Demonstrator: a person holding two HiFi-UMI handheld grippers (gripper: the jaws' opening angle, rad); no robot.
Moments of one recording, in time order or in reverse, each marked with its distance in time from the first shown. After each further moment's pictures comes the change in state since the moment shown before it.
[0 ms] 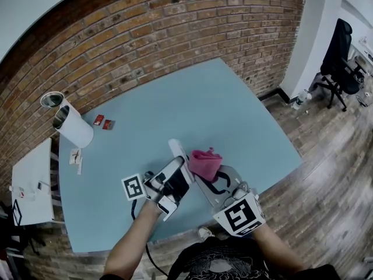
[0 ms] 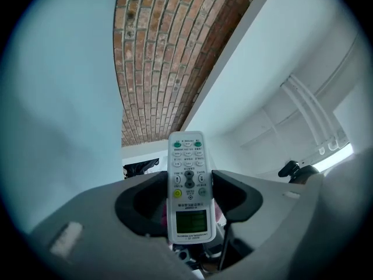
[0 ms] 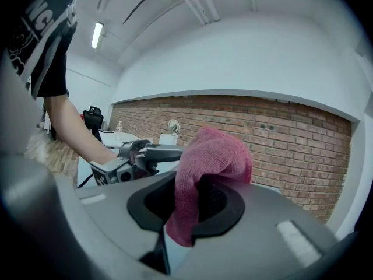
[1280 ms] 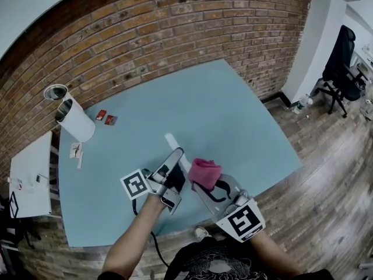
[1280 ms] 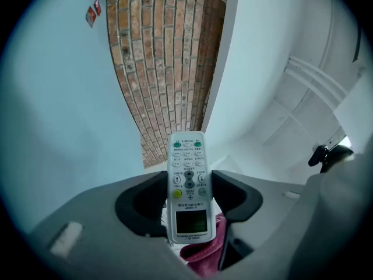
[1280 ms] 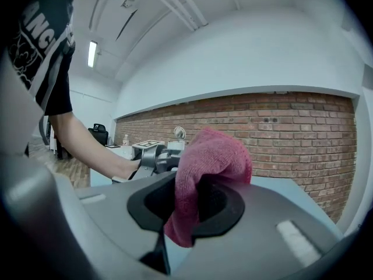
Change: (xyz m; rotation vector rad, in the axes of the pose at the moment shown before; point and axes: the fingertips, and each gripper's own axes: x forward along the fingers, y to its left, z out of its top) left arm -0.012 0.016 0.024 0.168 -0.135 0.218; right arm -0.012 0.028 0.000 0.123 -0.083 0.072
